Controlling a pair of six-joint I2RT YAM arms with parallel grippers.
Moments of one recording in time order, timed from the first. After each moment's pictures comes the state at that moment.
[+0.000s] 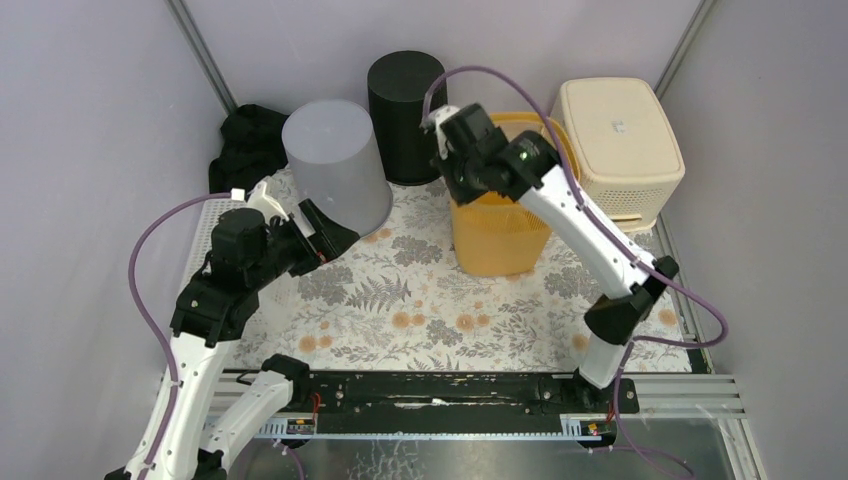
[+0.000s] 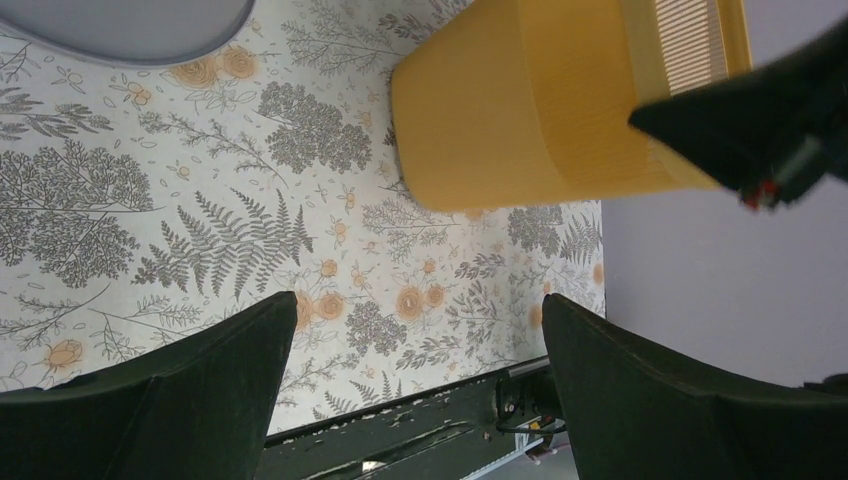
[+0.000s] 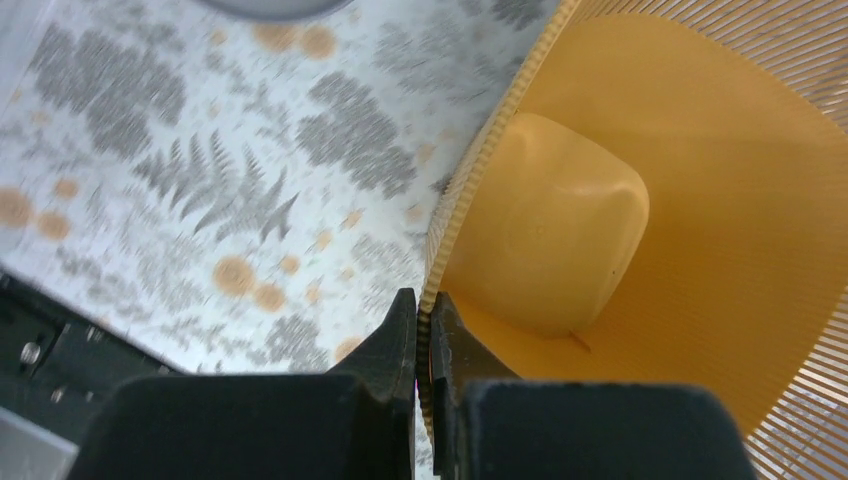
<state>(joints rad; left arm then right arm) -0.29 0.75 1.12 -0.84 0.22 -0.72 0.73 1.81 2.15 -1.19 0.16 0.09</state>
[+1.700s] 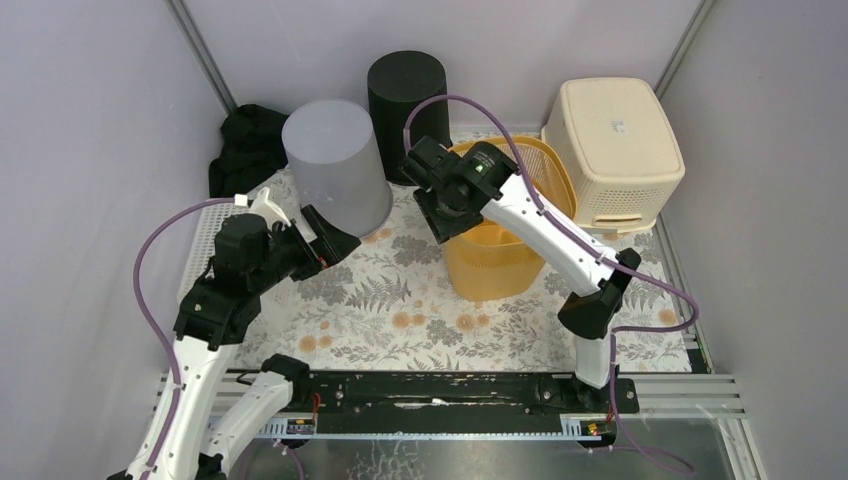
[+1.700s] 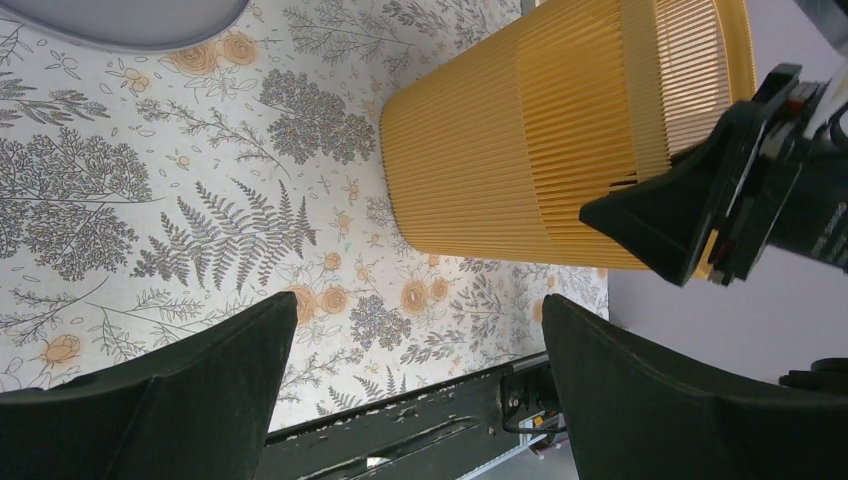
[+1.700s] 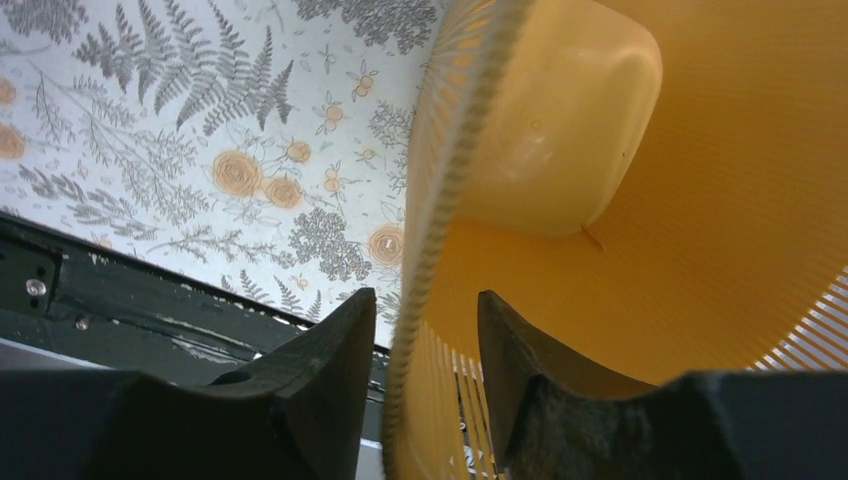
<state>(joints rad) -0.29 0.72 1.06 -0.82 0.23 -0.73 0.95 1.91 2.24 -1.53 0.28 0.37</state>
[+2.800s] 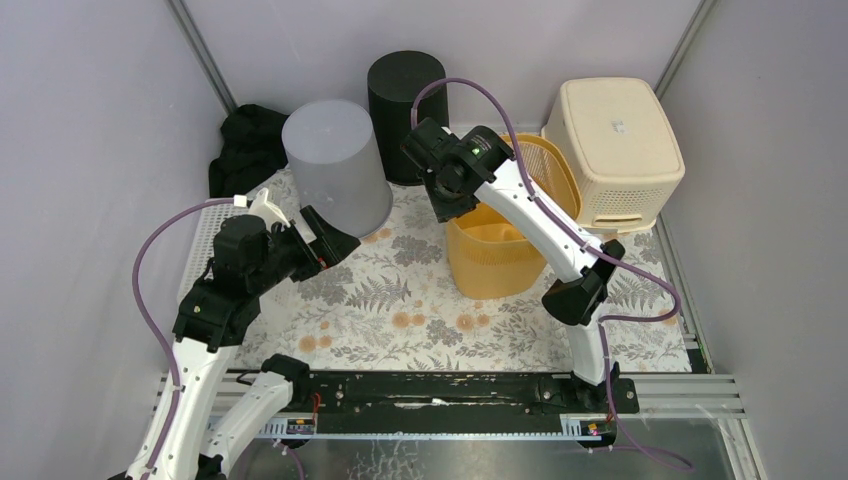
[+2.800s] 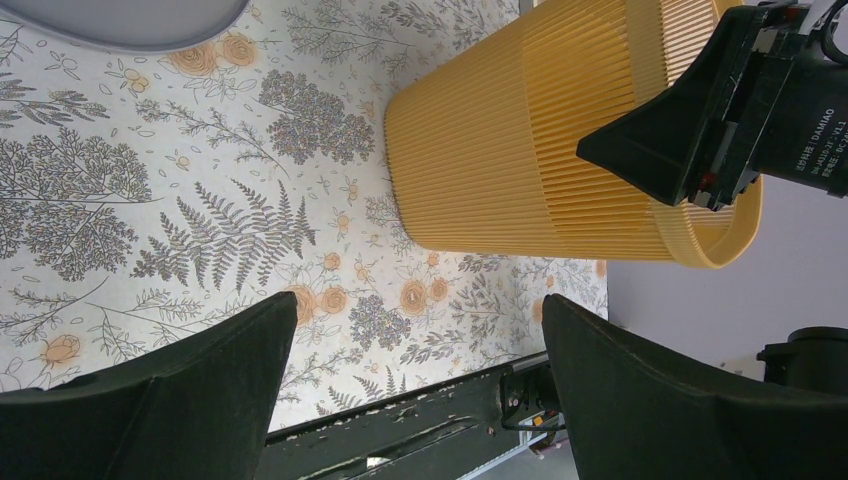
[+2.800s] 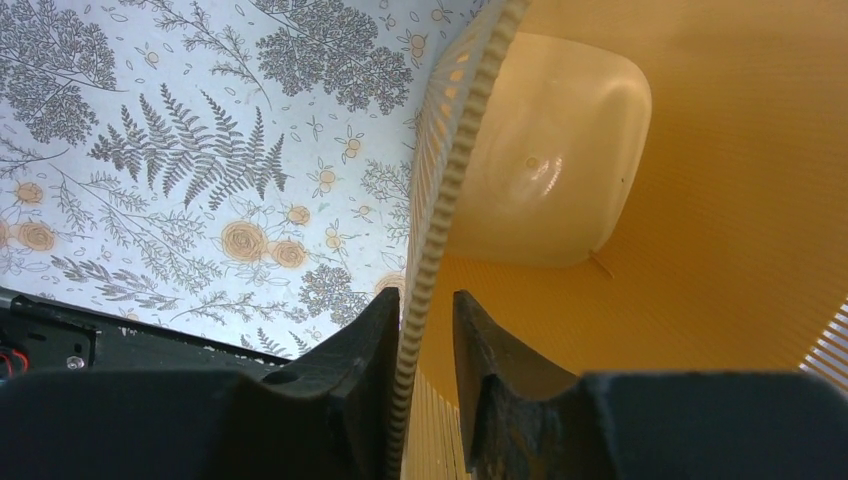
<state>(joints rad) -0.29 0.71 1.06 -0.82 0.23 -0.73 0.86 2.03 2.41 -1.54 0.30 0.41</state>
